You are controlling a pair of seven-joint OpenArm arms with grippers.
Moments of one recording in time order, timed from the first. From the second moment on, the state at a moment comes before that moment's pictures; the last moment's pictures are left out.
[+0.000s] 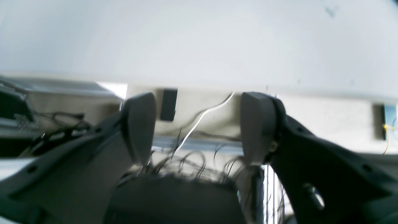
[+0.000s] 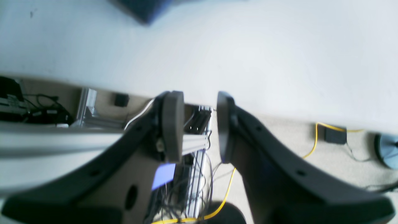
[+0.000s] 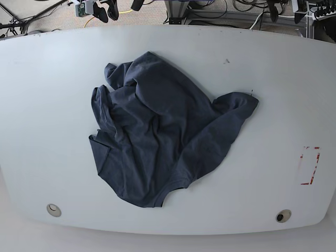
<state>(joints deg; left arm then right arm) 67.3 -7.3 -23.3 114.7 -15.1 -11.2 -3.3 -62.7 11.0 10.1 112.5 20.0 21.8 -4.2</state>
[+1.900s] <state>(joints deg) 11.2 -10.3 -3.6 95.2 -15.2 -11.5 36.0 -32.6 8.2 13.6 112.9 19.8 22.0 -21.1</state>
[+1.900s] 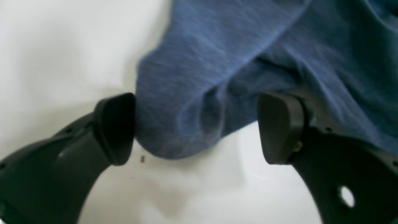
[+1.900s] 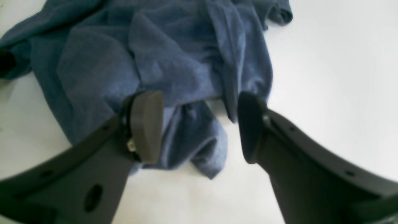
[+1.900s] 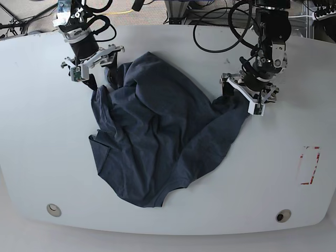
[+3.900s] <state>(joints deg) 18.8 -14.9 -18.4 106.3 -14.8 -28.0 39.0 36.6 10.4 7.5 32.3 13.7 26.2 -24.4</state>
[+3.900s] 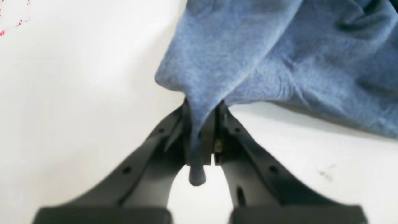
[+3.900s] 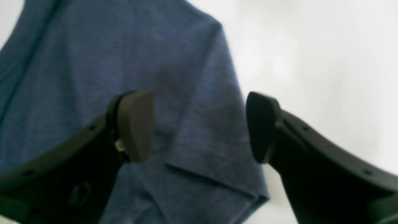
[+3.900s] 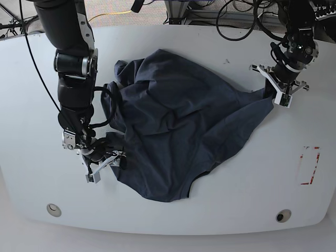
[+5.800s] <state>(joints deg) -24.2 -17.2 -18.0 110.7 -7.7 -28.4 59.0 43.2 11.8 6.9 74.7 1.5 32.1 -49.8</state>
